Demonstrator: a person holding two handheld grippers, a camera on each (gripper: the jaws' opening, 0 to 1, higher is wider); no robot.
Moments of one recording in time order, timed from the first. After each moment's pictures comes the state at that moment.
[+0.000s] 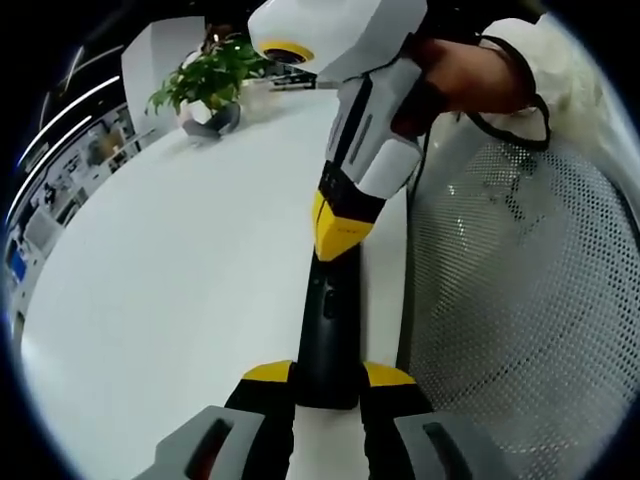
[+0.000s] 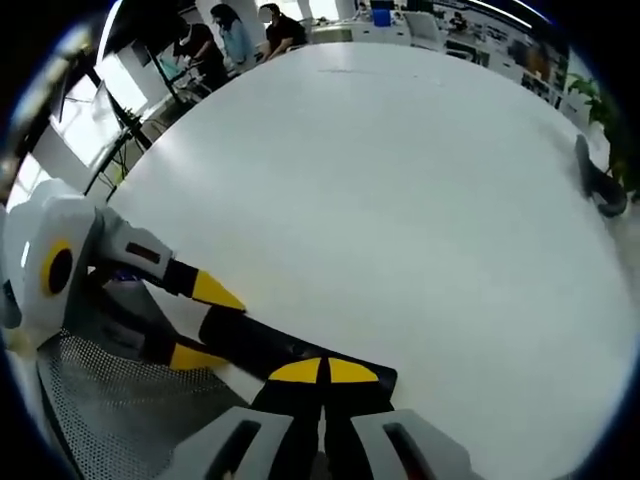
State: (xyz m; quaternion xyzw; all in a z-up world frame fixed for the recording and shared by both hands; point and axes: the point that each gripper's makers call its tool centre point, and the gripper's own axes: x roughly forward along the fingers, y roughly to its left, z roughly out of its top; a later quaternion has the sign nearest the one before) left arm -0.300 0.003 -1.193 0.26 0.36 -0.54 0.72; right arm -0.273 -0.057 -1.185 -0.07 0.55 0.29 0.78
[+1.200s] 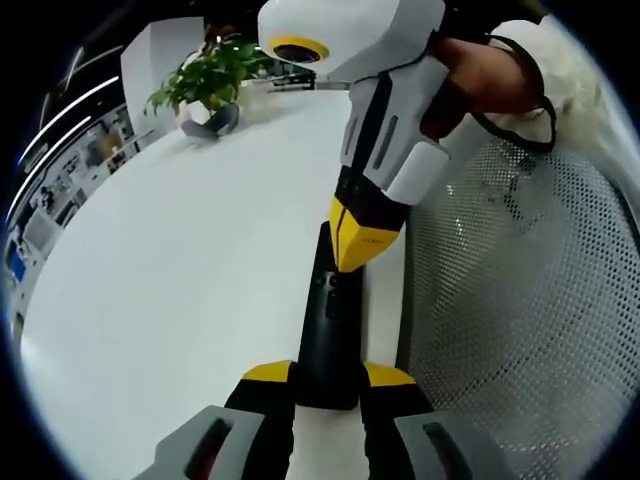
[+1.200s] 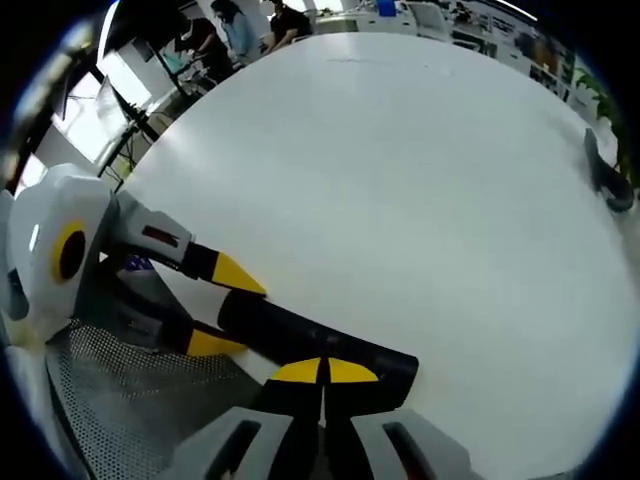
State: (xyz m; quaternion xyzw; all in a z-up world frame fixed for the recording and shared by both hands) left arm -0.300 0.003 -1.193 0.26 0.35 -0.54 0.71; right arm -0.290 -0.050 -1.185 -0.07 0.57 0.31 0.75
